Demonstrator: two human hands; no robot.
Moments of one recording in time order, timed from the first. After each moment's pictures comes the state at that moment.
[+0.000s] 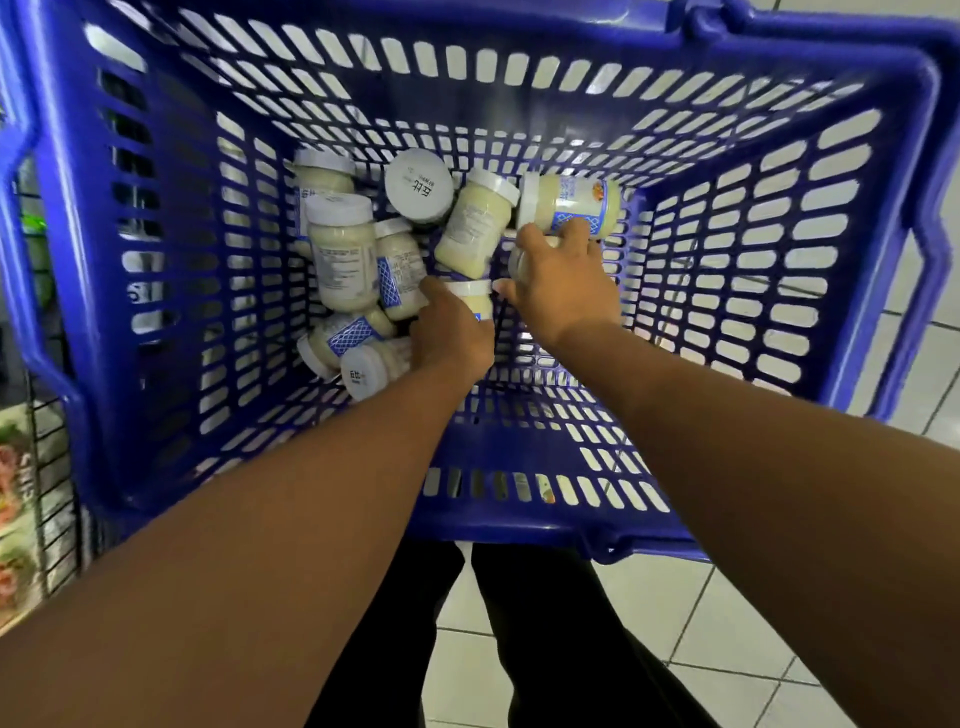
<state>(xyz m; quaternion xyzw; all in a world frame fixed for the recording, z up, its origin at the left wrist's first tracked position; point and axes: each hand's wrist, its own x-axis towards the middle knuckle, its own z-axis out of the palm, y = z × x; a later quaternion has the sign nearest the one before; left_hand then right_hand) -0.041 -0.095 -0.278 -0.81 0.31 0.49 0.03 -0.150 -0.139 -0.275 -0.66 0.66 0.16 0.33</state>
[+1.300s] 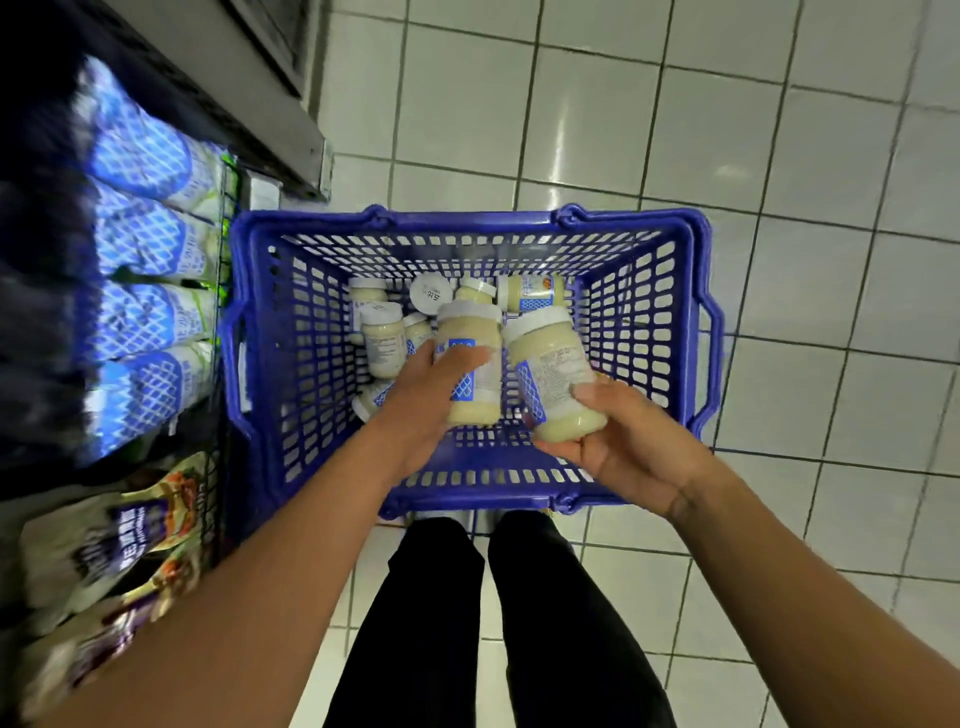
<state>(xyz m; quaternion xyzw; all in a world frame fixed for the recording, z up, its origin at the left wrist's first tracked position) 0.001 -0.114 -0.087 -0.61 0.10 0.75 -0.24 -0.204 -0.095 -0.052 0.02 0.49 -0.24 0.84</state>
